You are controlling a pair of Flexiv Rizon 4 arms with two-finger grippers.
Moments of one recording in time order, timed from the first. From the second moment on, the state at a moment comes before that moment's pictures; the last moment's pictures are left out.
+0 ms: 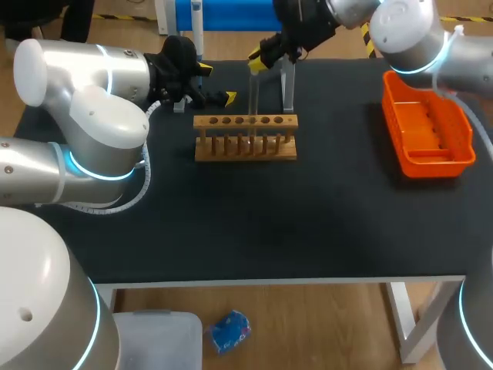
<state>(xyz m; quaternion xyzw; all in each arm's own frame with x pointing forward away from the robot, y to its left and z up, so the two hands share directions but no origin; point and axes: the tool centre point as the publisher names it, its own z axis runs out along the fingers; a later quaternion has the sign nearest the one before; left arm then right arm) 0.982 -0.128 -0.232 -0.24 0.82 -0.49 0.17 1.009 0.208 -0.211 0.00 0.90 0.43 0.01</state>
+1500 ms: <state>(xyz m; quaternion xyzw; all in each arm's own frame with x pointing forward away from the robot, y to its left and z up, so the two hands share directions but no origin) 0.982 -0.128 -0.232 -0.24 0.82 -0.49 0.17 1.005 0.209 -0.232 0.01 0.91 0.42 0.01</state>
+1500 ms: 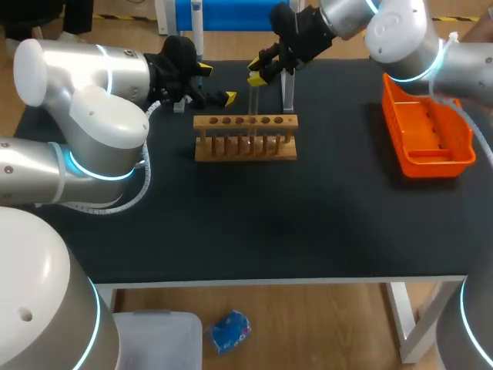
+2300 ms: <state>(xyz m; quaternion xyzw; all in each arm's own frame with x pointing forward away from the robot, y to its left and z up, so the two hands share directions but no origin) 0.982 -0.128 -0.232 -0.24 0.82 -0.49 0.17 0.995 0.206 -0.195 -0.03 0.83 0.56 -0.01</state>
